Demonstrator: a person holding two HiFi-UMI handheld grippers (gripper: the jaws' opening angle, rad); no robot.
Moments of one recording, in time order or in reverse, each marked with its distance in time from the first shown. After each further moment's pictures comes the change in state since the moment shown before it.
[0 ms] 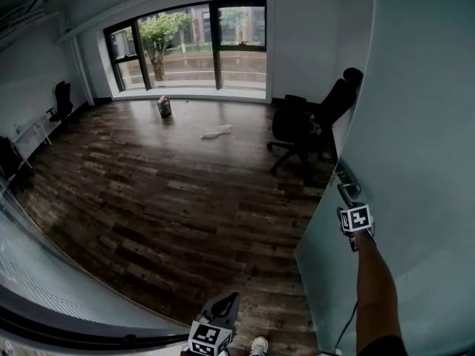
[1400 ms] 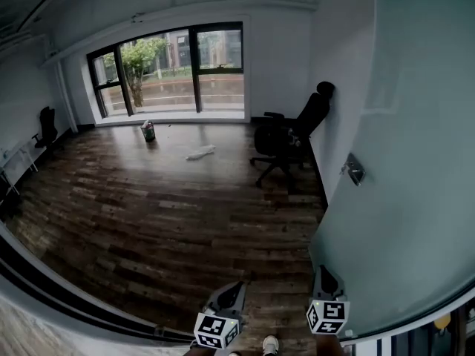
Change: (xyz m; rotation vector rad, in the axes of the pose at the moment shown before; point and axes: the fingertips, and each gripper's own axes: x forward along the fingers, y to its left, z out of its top) left arm -0.098 -0.012 0.041 -0.017 -0.157 -0.114; right arm -0.339 0.253 -0.087 0.258 -0.595 -0.130
